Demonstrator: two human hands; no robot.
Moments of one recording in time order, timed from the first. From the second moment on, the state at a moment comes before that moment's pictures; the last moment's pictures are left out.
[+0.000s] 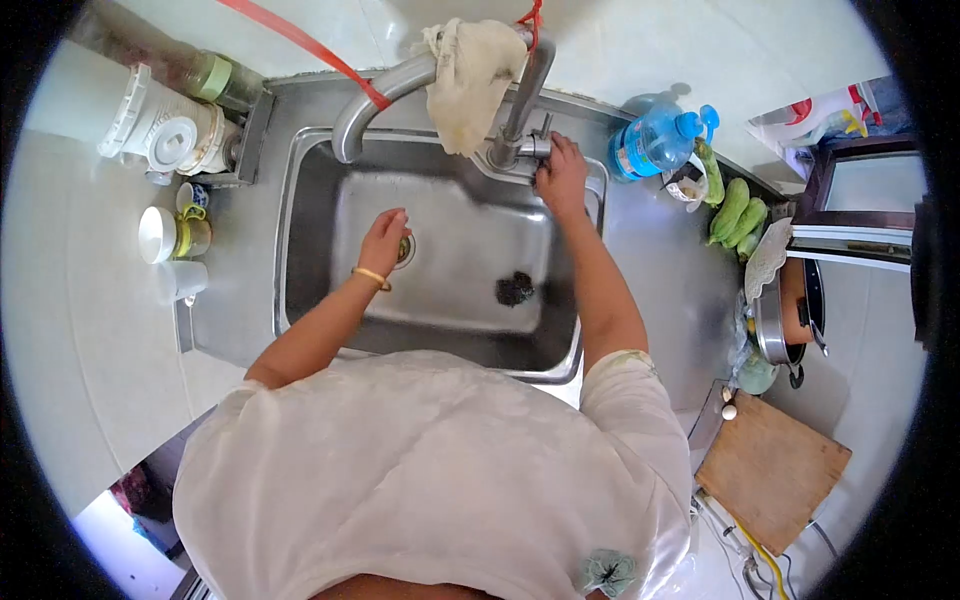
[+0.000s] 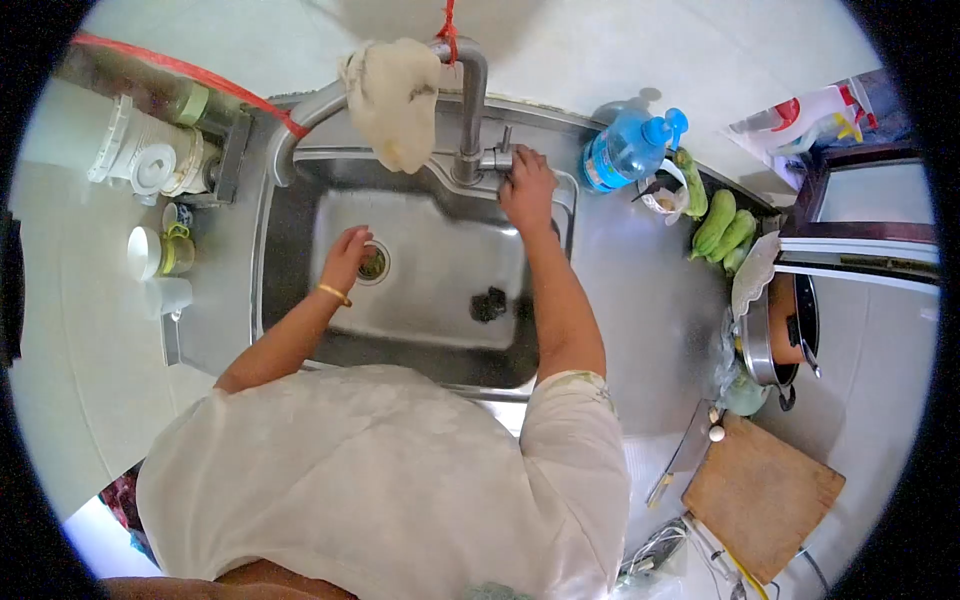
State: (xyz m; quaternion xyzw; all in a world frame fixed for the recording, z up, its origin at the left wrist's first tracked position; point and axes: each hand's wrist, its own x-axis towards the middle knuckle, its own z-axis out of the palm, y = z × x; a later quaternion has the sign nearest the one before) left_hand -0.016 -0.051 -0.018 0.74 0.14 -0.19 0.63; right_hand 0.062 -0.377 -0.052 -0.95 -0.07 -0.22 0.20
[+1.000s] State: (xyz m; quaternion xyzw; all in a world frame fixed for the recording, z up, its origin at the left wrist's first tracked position) left_hand 0.033 -0.034 0.017 0.17 0.23 -0.23 0.93; right_hand 0.122 -0.362 -0.031 -0.92 0.22 -0.09 0.32
